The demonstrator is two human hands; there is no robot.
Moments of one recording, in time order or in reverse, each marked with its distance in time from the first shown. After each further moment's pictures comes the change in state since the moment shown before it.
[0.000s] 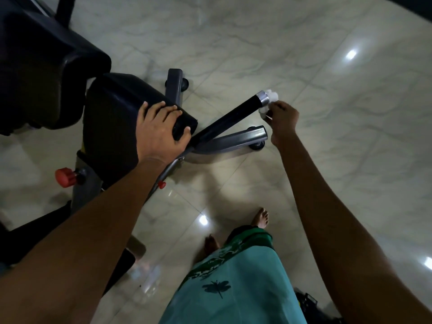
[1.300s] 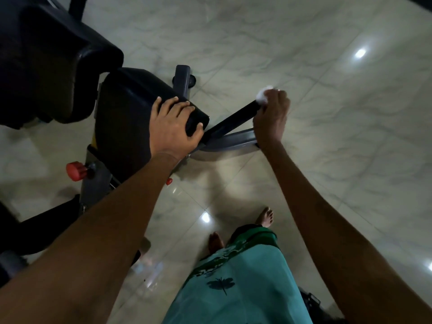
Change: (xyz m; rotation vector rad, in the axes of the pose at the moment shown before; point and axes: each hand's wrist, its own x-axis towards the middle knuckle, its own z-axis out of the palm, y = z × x) left_hand 0.000 0.001 0.000 -0.028 -0.001 -0.001; right_hand -0.040 0.020 0.040 -0.659 0.164 -0.809
